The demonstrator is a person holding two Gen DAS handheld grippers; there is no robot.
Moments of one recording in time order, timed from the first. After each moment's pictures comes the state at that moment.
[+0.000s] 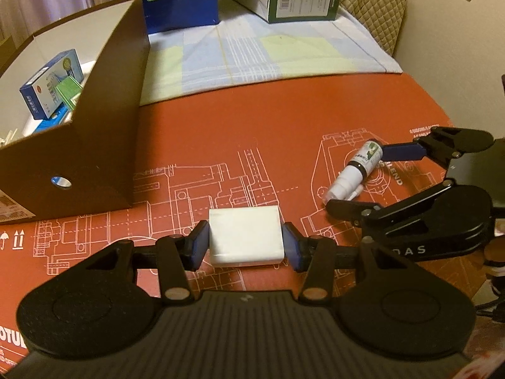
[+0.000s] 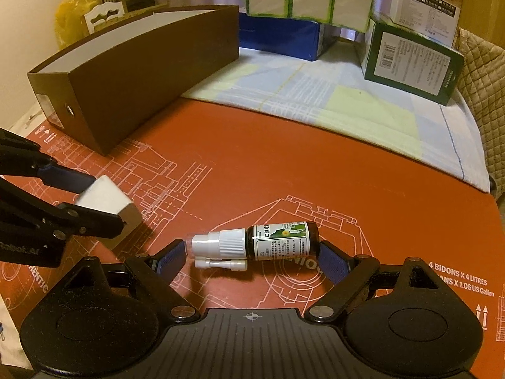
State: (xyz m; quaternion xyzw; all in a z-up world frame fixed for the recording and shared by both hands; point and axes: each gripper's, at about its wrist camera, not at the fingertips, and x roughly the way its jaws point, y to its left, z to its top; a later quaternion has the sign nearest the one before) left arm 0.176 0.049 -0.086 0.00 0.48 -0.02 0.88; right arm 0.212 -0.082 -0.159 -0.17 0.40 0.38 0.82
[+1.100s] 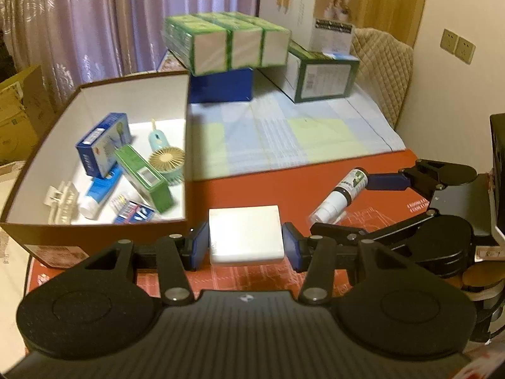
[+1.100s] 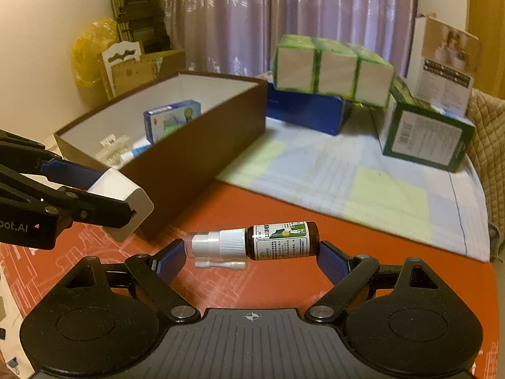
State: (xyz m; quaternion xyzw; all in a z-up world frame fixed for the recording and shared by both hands) left arm 0.158 0.105 -0.005 -0.02 0.39 0.01 0.92; right arm 0.199 -0.029 -0.085 -0.14 0.32 0.41 0.84
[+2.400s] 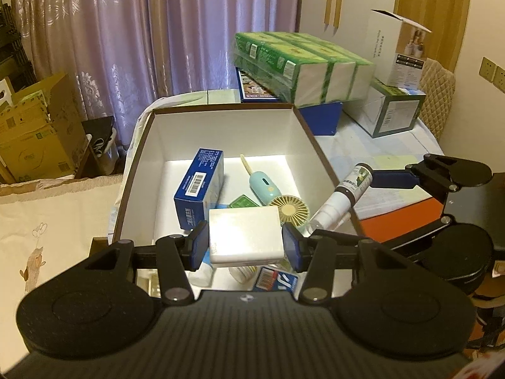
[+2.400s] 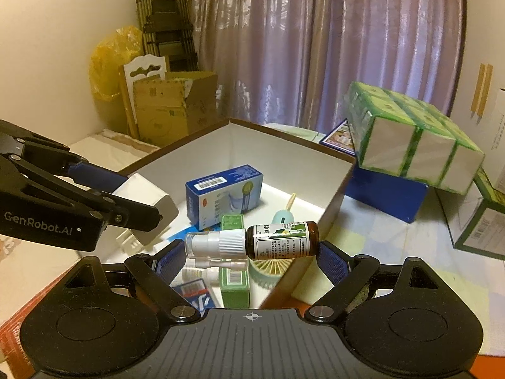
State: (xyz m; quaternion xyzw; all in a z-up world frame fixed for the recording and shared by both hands) left arm 0.219 0.280 0.007 -0.02 0.37 0.03 0.93; right arm 0.221 0.162 -0.065 -0.16 0.28 0.45 0.83
